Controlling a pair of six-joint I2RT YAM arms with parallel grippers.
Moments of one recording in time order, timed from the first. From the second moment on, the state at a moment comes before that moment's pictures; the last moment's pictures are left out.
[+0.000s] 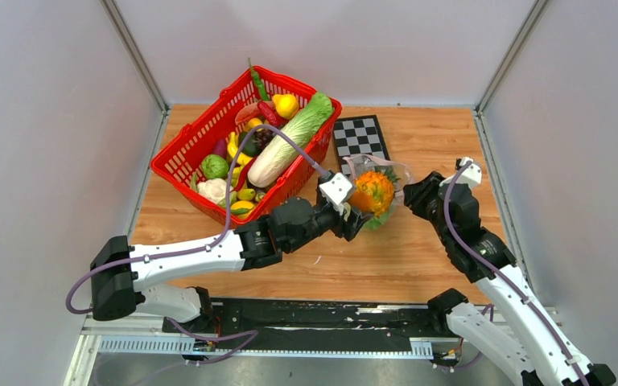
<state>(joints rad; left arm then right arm) -1.21 1.29 0.95 0.27 -0.28 -0.08 0.47 0.70 0.78 -0.47 0.35 0.70</state>
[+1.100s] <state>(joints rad) -1.17 1.47 1.12 0.22 -0.29 -0.05 0.47 0.59 0.88 -0.59 0.07 0.54</state>
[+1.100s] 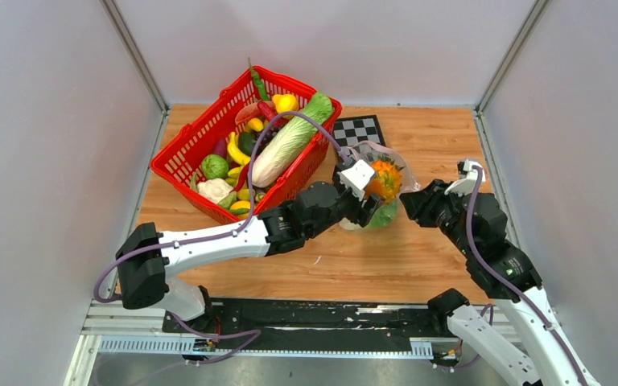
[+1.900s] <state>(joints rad) -1.16 1.47 1.12 0.20 -0.30 -0.07 0.47 0.68 0.72 -0.49 0.37 1.10</state>
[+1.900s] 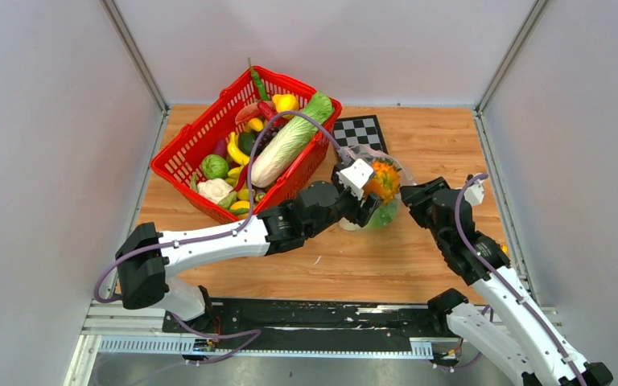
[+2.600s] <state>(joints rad) -1.16 1.47 1.12 0.20 -0.29 -0.08 0.47 0.71 0.63 -0.31 0.45 1.22</state>
